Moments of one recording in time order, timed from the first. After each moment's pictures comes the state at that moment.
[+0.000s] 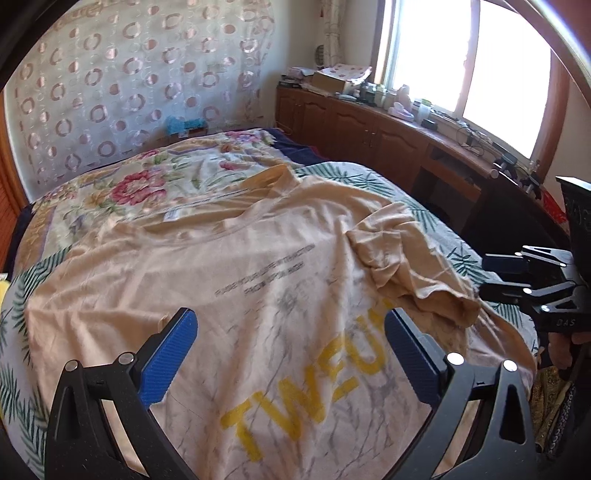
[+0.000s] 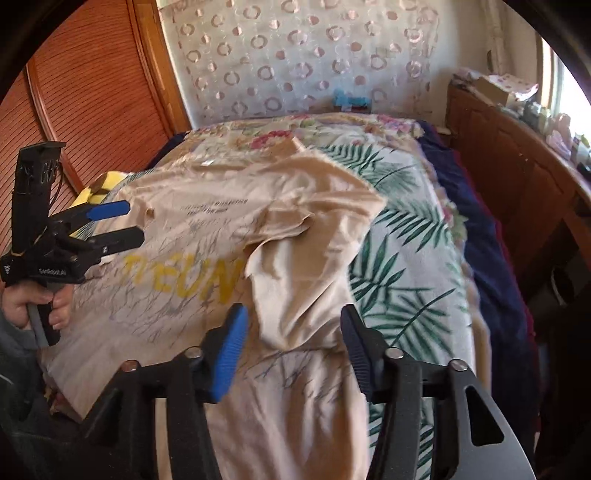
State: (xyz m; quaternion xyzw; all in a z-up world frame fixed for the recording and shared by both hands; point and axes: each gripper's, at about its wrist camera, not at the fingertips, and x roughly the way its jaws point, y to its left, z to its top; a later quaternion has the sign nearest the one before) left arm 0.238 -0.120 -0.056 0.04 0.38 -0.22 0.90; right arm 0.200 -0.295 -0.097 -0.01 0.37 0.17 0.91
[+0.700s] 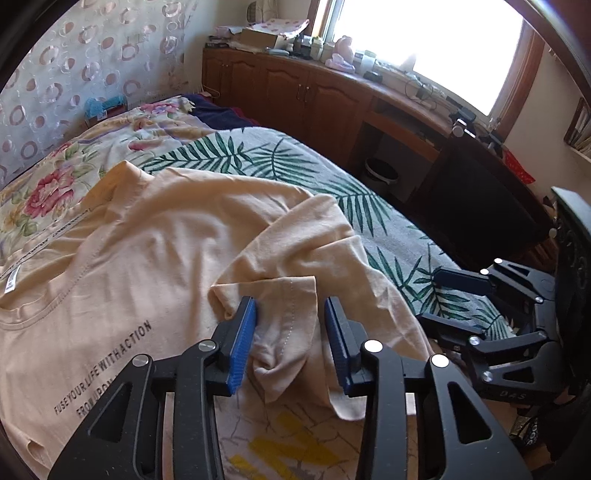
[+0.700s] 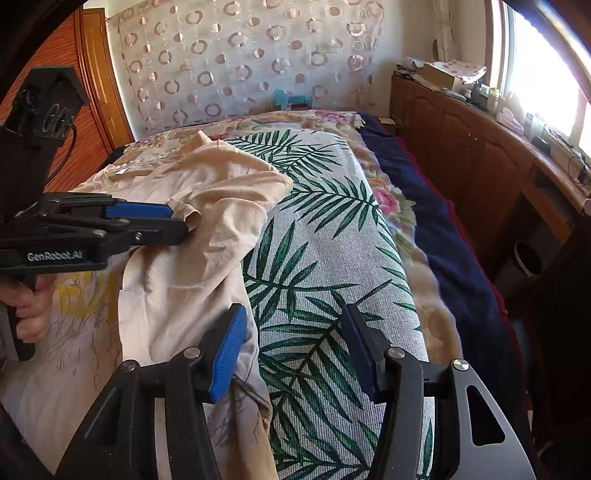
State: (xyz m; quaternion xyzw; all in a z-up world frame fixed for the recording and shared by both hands) left arm 0.306 -0.242 -0.086 0.07 0.45 -0.33 0.83; right arm 0.229 -0.327 -0.134 0.01 0.38 0.07 0.92
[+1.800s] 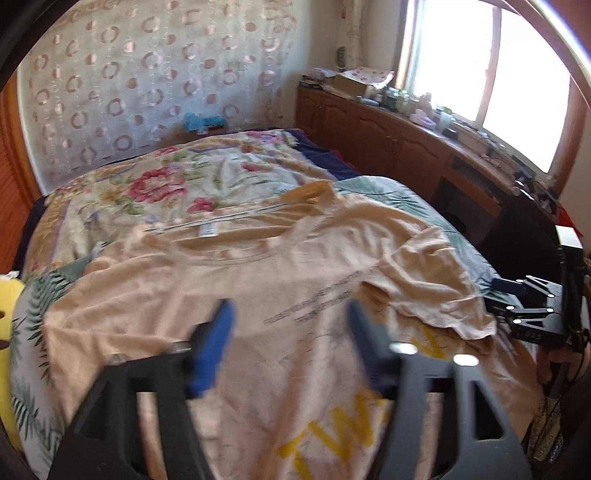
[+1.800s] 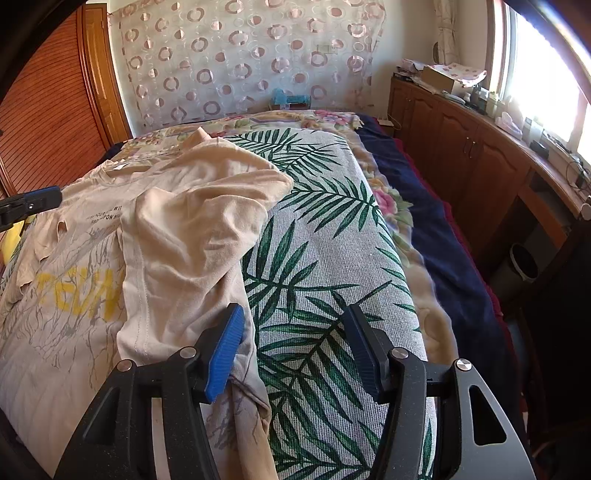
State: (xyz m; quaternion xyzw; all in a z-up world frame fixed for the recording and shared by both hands) left arm 0.265 -0.083 -0.048 0.03 0.38 -0.17 0.91; right arm 0.239 -0.329 -0.138 -0.01 0.38 0.07 0.92
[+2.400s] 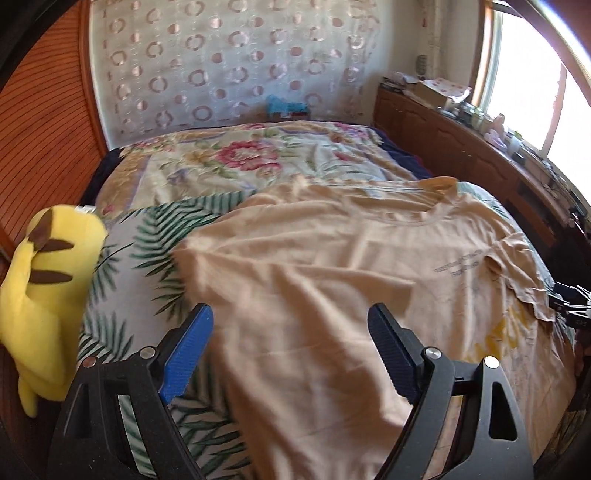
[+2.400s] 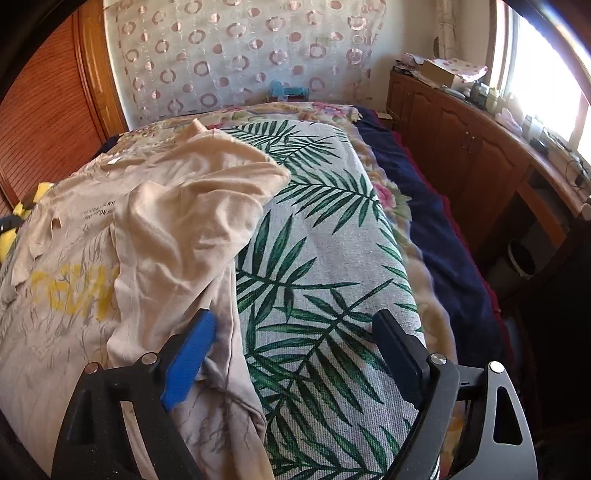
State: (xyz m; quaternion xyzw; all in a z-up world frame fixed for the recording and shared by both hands) left arm 0.251 0.049 -0.072 -0.01 0.41 -0.04 0.91; right arm 0.248 -0.334 -0.139 0.00 0.39 0.06 0.92
